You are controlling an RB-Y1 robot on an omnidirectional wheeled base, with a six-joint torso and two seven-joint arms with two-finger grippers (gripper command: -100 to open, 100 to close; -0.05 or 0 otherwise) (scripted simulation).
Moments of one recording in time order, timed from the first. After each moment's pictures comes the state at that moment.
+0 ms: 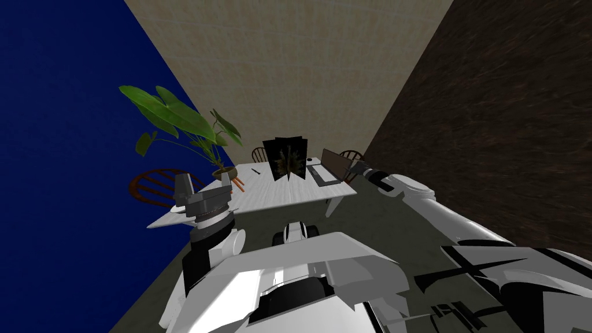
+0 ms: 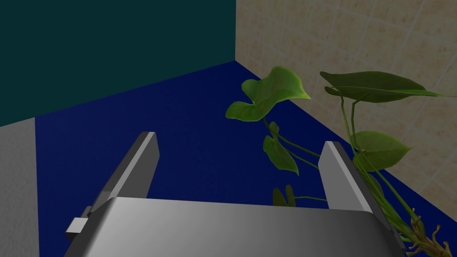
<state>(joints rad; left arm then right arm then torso) 0.48 0.00 0.03 -2.38 0.02 -0.61 0.13 0.10 -1.08 -0.24 -1.34 0.59 -0.33 0.93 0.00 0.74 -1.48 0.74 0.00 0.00</state>
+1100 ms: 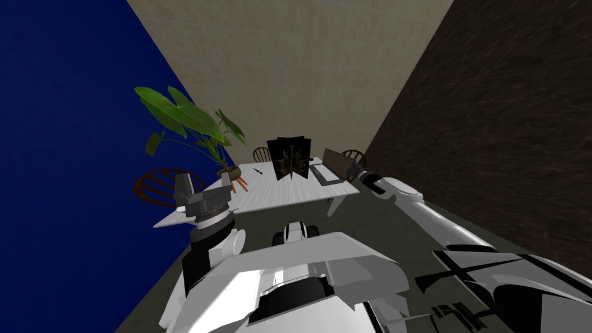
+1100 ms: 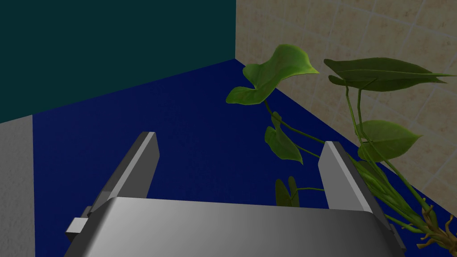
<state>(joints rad) 0.48 0.00 0.03 -2.38 0.02 -0.61 0.13 0.11 -0.99 -0.24 -1.44 0.71 -0.27 1.13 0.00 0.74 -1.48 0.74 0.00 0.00</state>
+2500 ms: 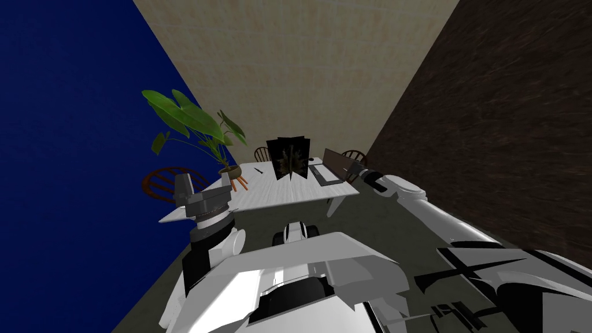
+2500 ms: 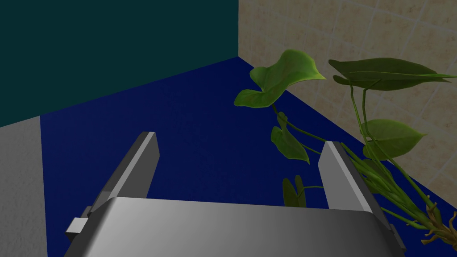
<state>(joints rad) 0.48 0.00 0.03 -2.38 0.02 -0.61 0.13 0.10 -1.04 -0.22 -1.42 0.68 -0.26 1.08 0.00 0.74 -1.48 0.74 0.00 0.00</state>
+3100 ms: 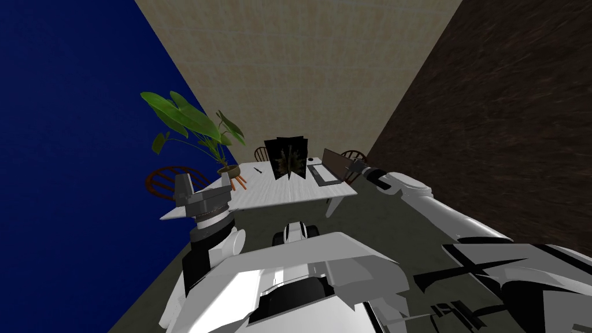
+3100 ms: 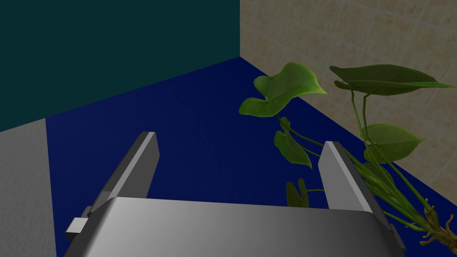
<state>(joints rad) 0.48 0.00 0.03 -2.38 0.02 -0.61 0.13 0.09 -1.10 -0.21 -1.37 0.62 -0.27 0.97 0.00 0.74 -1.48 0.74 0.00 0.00</state>
